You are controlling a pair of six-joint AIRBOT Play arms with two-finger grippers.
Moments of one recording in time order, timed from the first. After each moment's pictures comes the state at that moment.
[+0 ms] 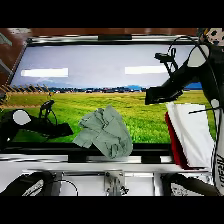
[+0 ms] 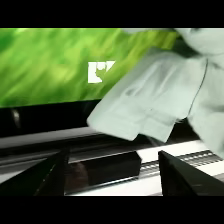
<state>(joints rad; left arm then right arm) -0.11 -0.99 0.70 1.12 -1.19 -1.57 0.19 -1.38 1.60 -1.27 1.70 1.49</state>
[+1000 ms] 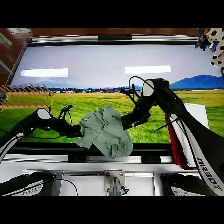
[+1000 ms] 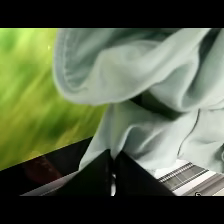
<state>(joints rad) -0.17 -1.29 0.68 0.89 -1.05 -1.30 0.46 -1.44 1.29 -1.21 1.54 1.47</state>
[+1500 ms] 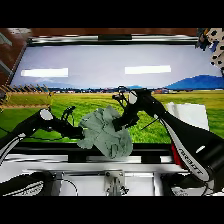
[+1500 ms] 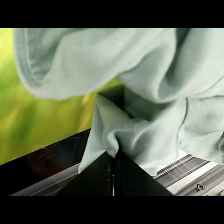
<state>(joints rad) -0.21 -1.30 0.68 0.89 -1.06 -1.28 0.54 -1.60 1.27 -1.19 1.34 1.49</state>
